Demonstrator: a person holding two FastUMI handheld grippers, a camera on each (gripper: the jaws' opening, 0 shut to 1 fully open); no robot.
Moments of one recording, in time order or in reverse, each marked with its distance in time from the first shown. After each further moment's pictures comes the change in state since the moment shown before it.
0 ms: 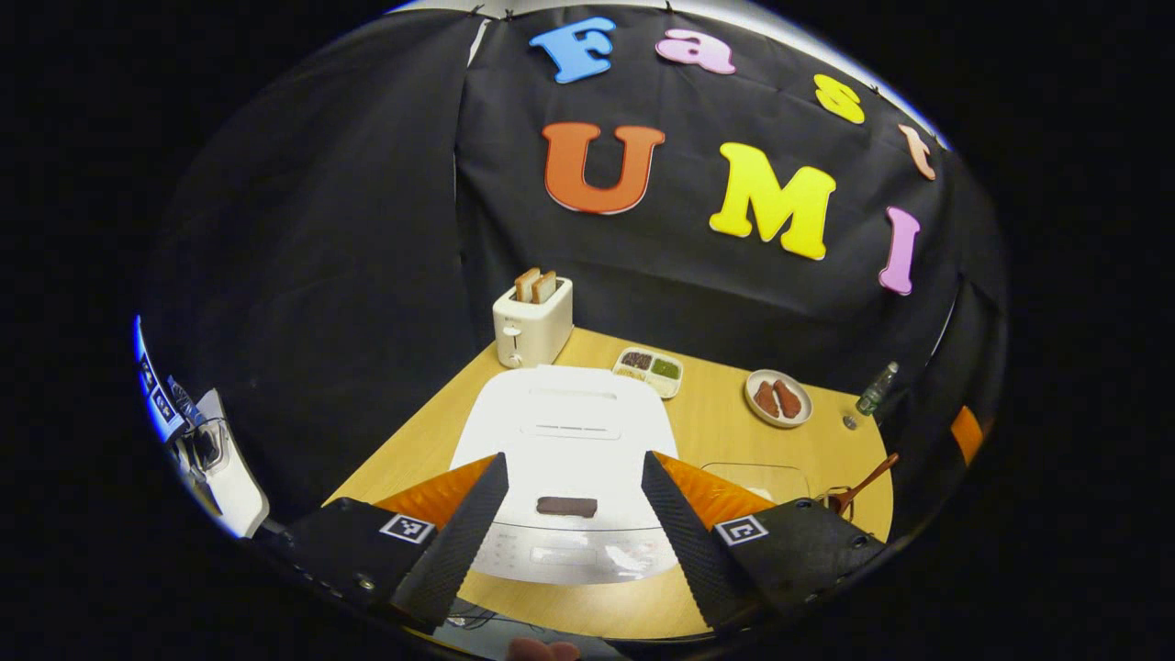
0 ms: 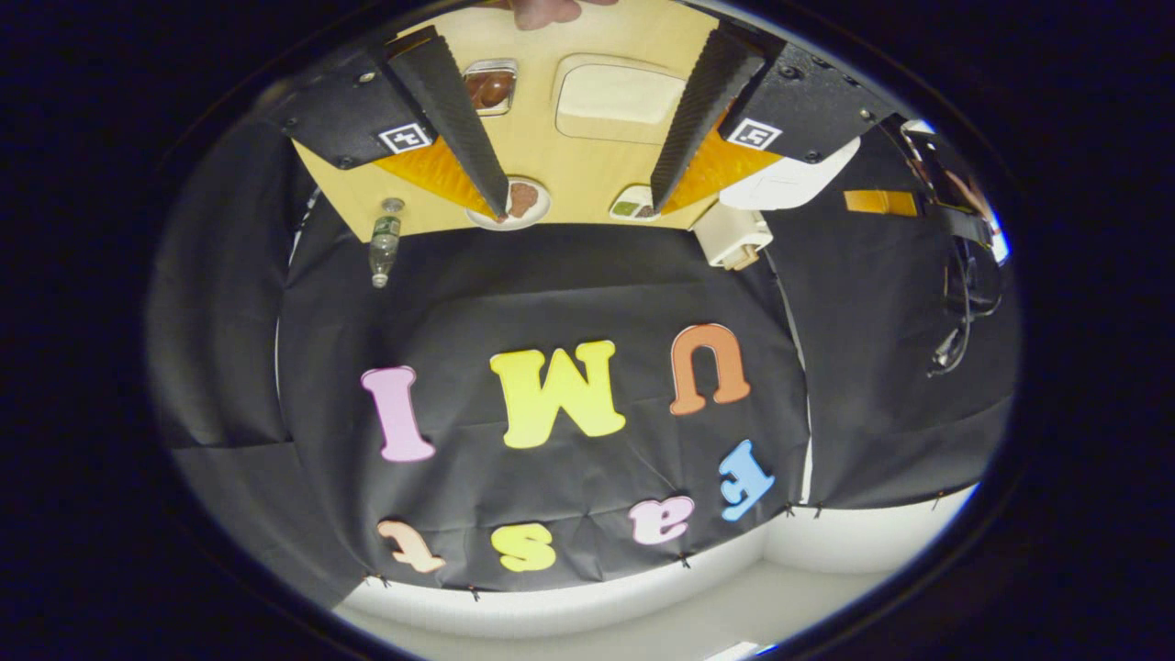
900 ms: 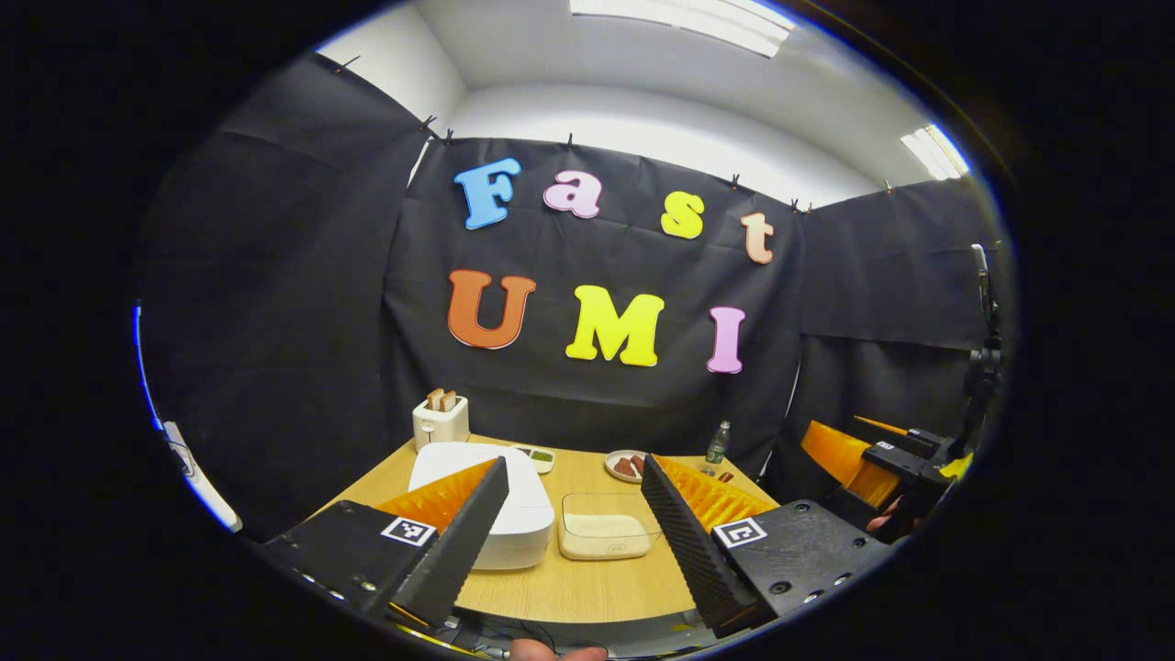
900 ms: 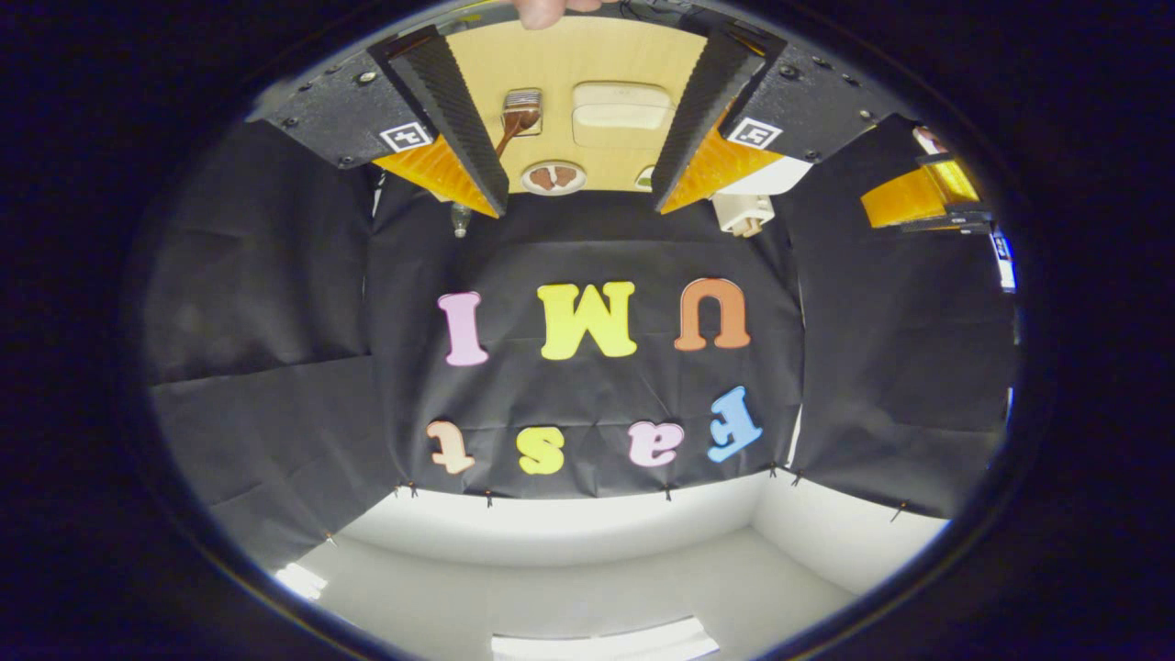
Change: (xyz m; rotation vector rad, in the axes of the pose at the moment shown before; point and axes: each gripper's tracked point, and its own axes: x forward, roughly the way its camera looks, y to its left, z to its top) left arm -0.227 -0.057 -0.005 0.036 -0.445 -0.360; right arm -0.217 0.068 0.014 -0.086 -0.206 -0.177
